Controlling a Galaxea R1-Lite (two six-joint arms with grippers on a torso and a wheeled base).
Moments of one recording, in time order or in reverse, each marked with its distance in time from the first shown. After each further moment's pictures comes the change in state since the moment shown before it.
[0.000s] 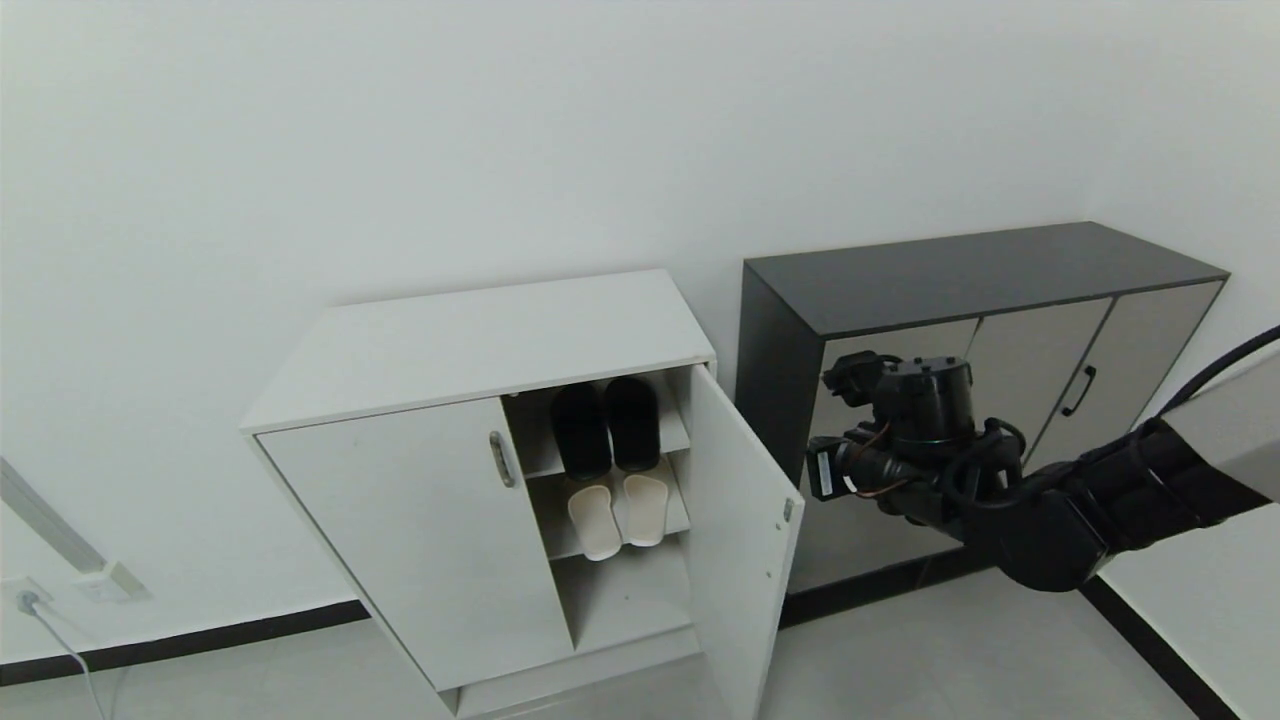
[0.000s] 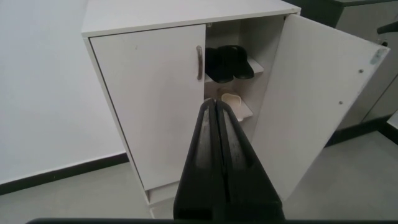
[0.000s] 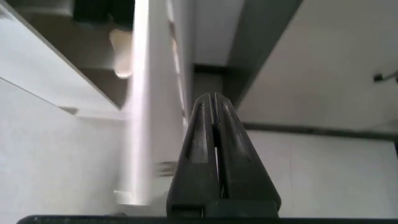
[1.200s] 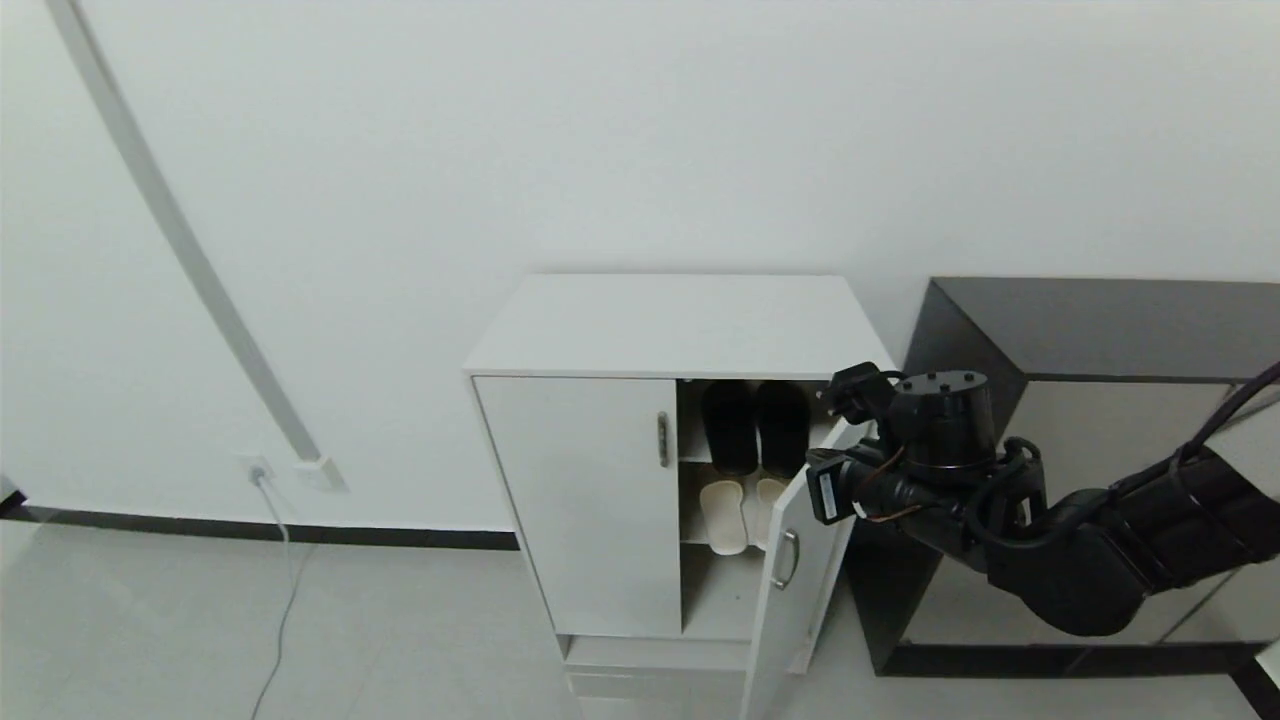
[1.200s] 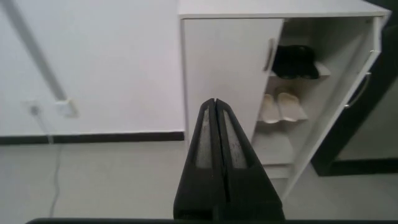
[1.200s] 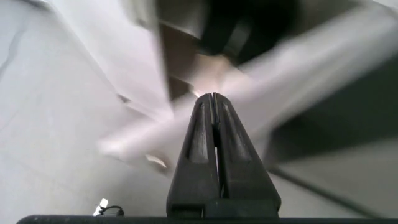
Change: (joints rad) left arm 0.000 0.000 0.000 0.000 0.000 0.000; right arm 0.048 -0.059 0.110 -0.071 0.003 -0.057
